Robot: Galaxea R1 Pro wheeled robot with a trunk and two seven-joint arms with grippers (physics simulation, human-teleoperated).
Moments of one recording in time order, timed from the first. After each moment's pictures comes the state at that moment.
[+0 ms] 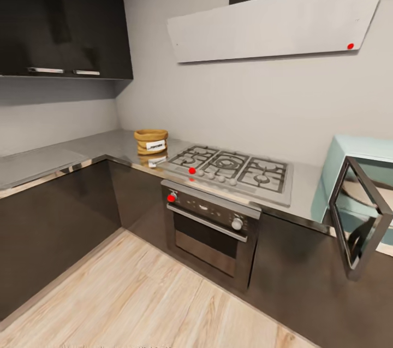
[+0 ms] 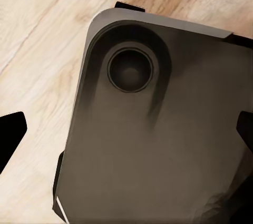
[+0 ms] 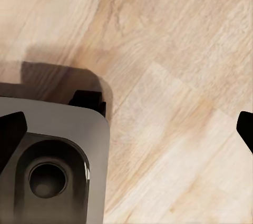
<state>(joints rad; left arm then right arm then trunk) 0.00 0.00 0.10 -0.03 0.16 -0.10 0.00 -0.20 -0.17 -0.12 0.03 0.21 -0.11 0.14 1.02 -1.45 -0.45</state>
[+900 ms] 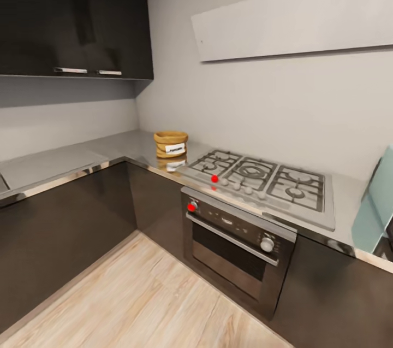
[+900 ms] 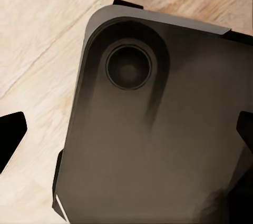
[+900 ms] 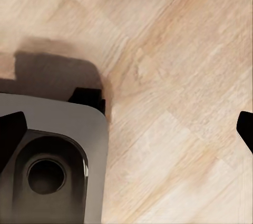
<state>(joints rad) 0.00 0.01 0.10 -0.03 0.16 -0.09 0.00 -0.20 -0.17 -0.11 0.03 0.21 -0.10 0.15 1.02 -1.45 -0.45</state>
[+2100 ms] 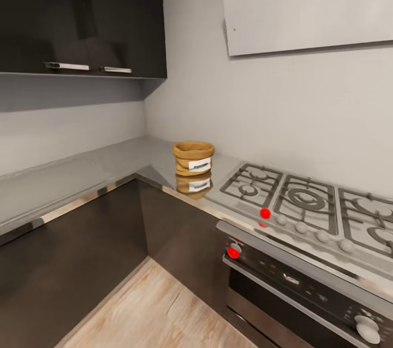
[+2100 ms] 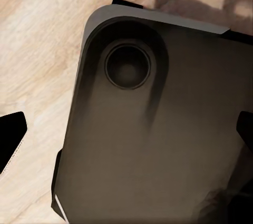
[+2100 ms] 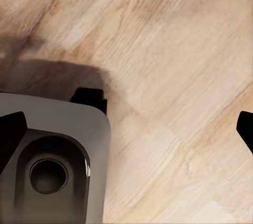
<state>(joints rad) 0.00 0.01 0.10 -0.03 0.16 -0.08 -0.01 -0.20 -0.17 -0.11 0.03 0.21 -0.10 0.15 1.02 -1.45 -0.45</state>
